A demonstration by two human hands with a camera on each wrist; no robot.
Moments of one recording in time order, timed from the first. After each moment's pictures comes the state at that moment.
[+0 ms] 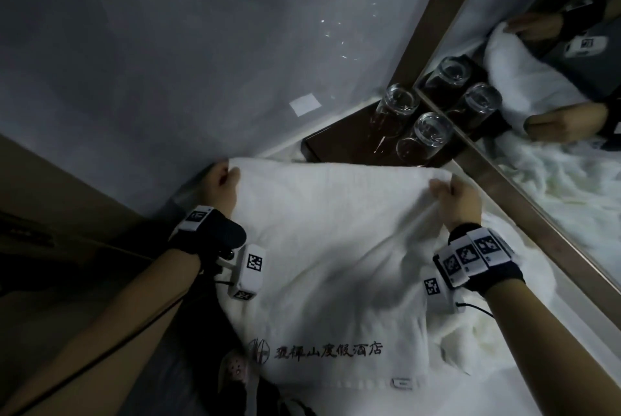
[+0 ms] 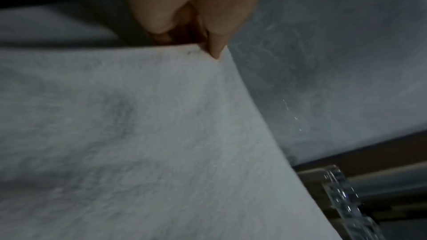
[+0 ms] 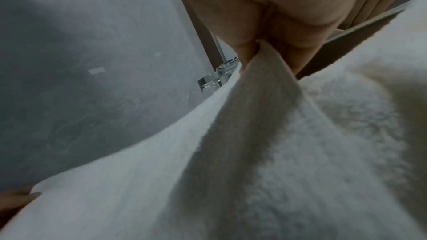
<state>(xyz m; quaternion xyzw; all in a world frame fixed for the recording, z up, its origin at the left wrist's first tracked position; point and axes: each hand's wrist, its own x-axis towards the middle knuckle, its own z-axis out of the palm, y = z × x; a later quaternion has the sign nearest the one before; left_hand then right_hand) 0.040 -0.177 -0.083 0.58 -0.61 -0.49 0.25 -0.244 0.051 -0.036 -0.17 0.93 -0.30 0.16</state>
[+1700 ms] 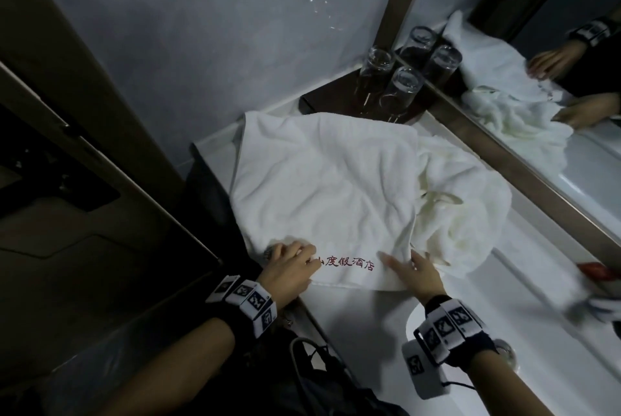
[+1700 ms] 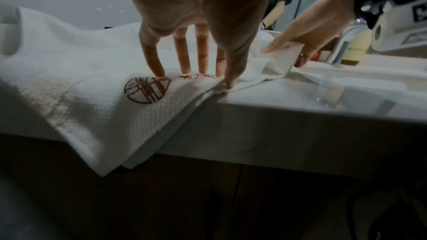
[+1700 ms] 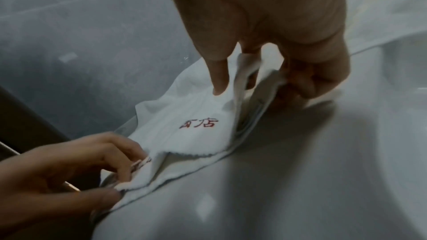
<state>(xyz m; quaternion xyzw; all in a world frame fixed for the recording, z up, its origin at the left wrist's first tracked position) 0.134 0.062 -0.076 0.12 -0.98 -0.12 -0.12 -0.056 0.224 -0.081 -0.11 0.89 -0.28 0.33</state>
